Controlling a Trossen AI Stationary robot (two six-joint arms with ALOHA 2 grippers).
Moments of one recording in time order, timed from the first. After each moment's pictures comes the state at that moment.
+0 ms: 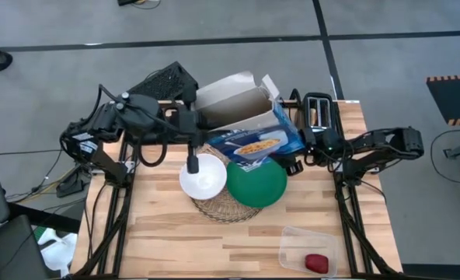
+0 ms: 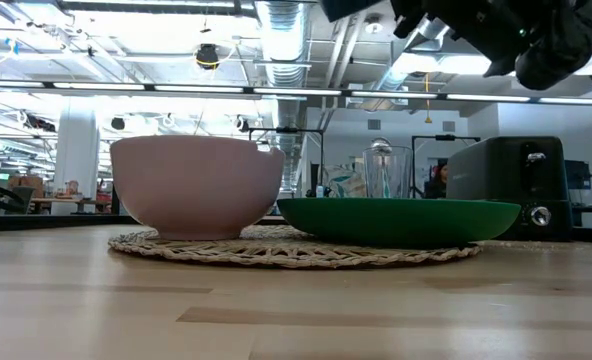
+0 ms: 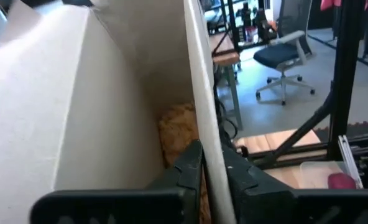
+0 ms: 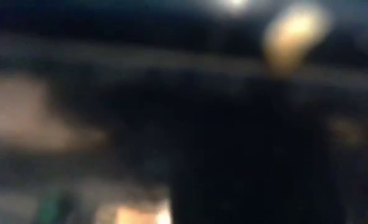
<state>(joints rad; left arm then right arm) -0.18 1.65 2.30 -0.84 -0.33 0.20 -0.16 1.32 0.46 1.53 -0.32 0.18</state>
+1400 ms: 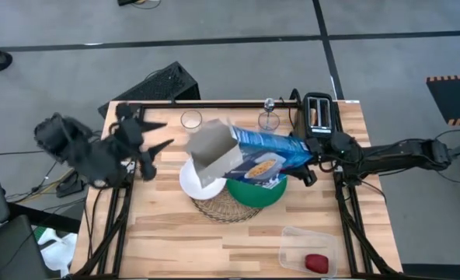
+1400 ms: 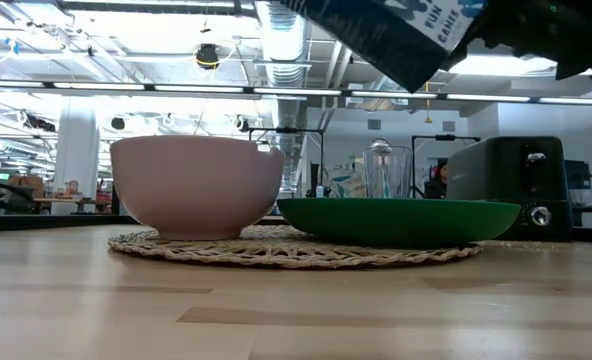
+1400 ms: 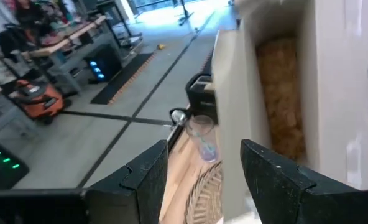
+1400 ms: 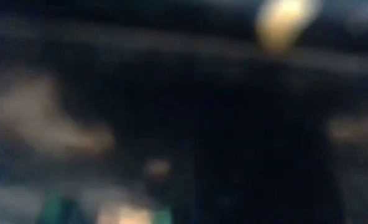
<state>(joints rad) -0.58 1.40 2.10 -1.42 -1.04 -0.37 -0.11 0.82 0.31 0.74 -0.34 0.18</state>
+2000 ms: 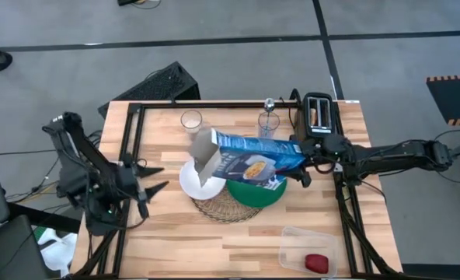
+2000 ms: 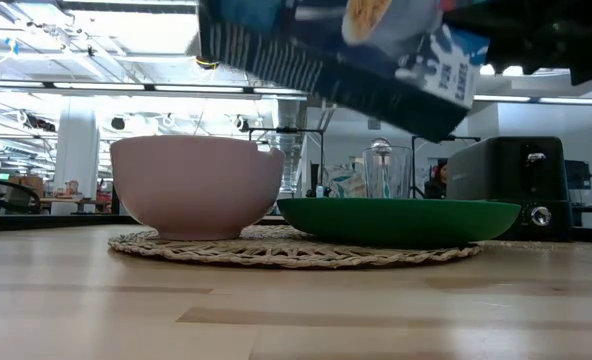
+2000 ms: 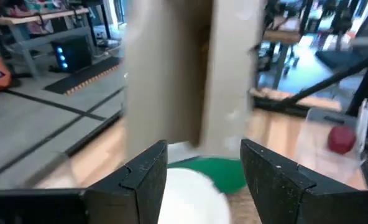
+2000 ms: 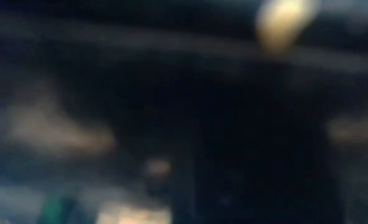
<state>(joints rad) -0.95 1.10 1.16 -1.00 -1.28 -0.96 -0.11 0.77 0.31 0.46 -0.25 0.18</state>
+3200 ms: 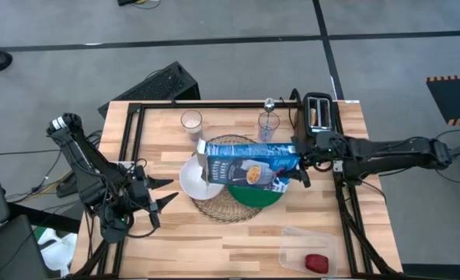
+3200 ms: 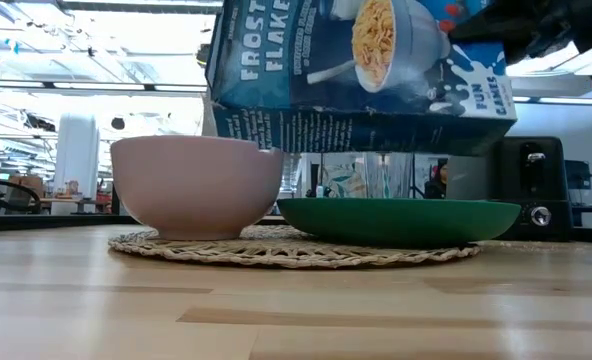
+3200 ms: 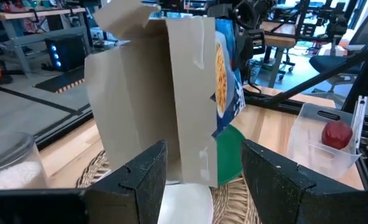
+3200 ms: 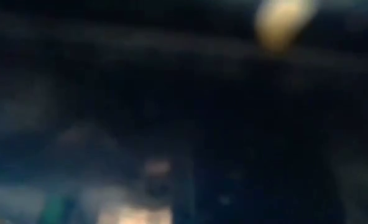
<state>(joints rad) -0.93 1.13 0.94 -0.64 -1.28 -0.87 -0.07 0.77 0.53 -0.07 -0.23 0.20</state>
